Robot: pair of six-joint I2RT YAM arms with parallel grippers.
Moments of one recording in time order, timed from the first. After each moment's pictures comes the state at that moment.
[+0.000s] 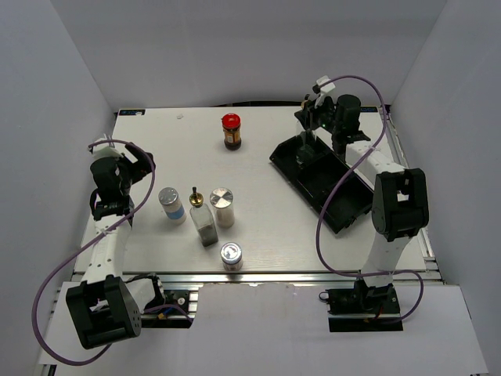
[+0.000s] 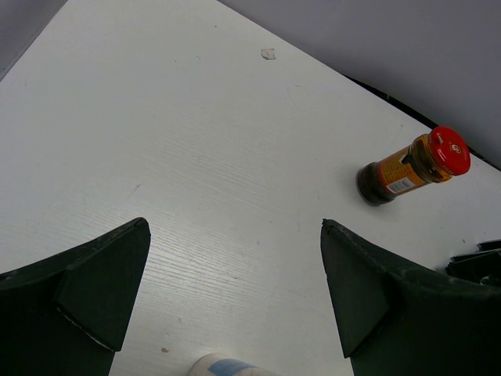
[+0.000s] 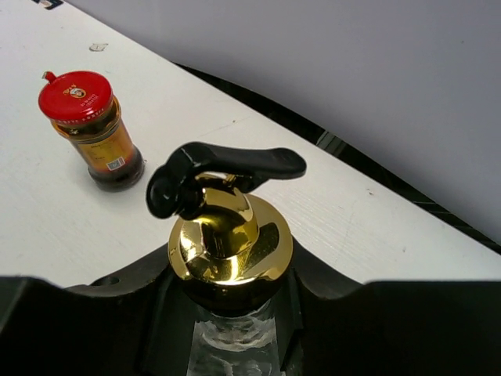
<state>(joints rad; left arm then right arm) 0.23 1.05 0.69 0.11 0.11 -0.39 0.21 1.86 1.40 0.32 -0.46 -0.12</state>
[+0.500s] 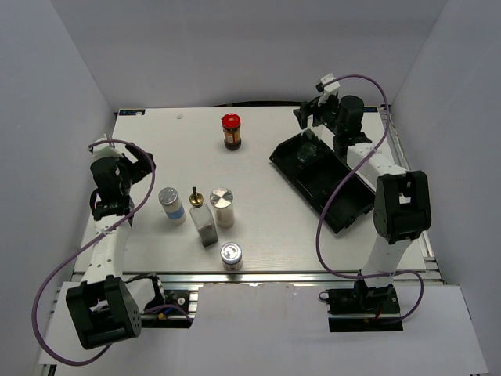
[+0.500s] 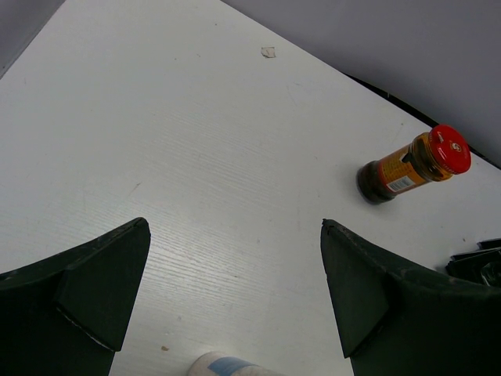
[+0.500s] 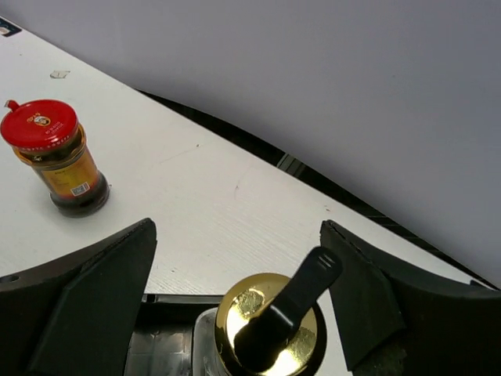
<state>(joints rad) 0.23 1.05 0.69 0.11 0.11 -0.39 0.21 1.84 1.34 0.45 -0.38 -0.15</state>
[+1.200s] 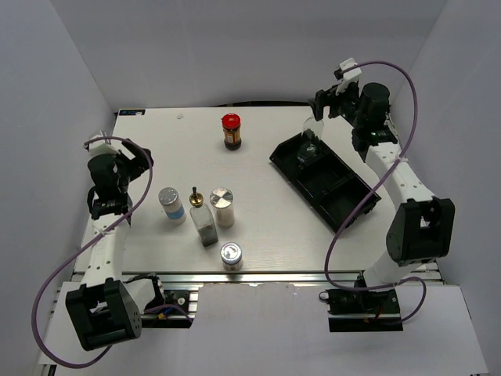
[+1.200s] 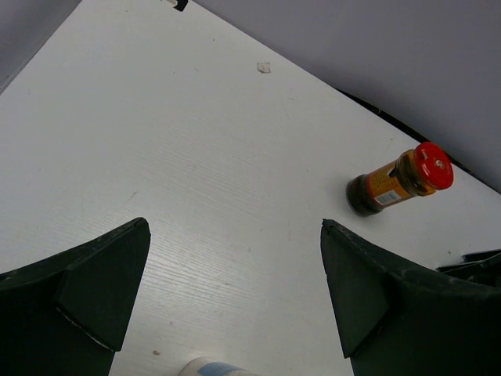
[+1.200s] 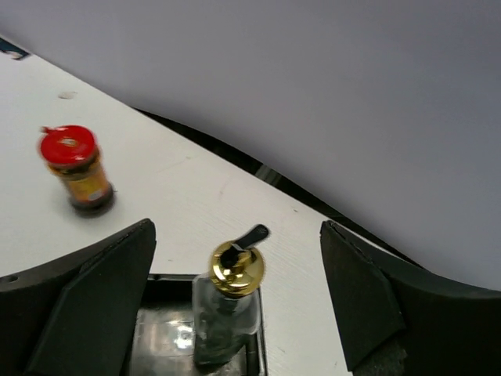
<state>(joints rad) 0.23 1.04 0.73 0.07 0.10 -0.42 0.16 1.63 1.39 0.21 -0.36 -0.19</state>
